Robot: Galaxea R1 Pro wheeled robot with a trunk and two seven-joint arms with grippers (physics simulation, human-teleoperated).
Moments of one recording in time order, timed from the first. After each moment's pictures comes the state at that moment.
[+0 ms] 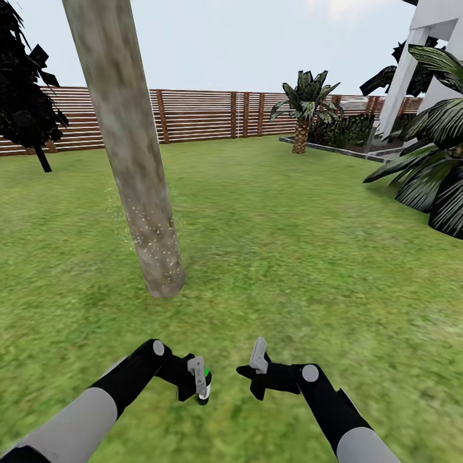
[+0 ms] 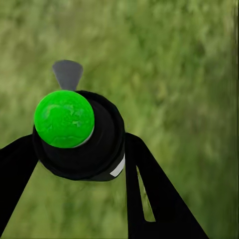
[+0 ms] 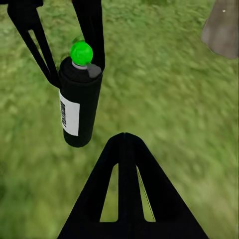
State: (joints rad) left arm -0.71 0.07 -0.46 -0.64 -0.50 0.11 -1.00; right arm -0.53 0.07 0.06 -0.73 0.54 -0.24 0.90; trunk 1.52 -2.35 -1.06
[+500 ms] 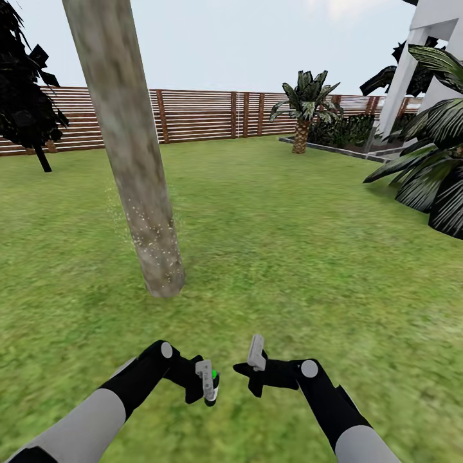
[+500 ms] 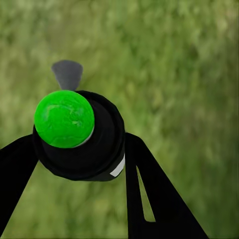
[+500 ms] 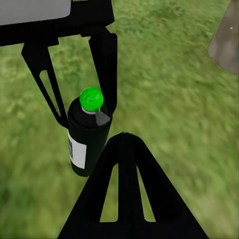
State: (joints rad) left arm -0.70 0.02 -0.46 -0.64 -0.55 0.07 -1.00; right arm -0.53 0.08 0.06 -0.78 0.53 -0.24 0.96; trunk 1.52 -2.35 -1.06
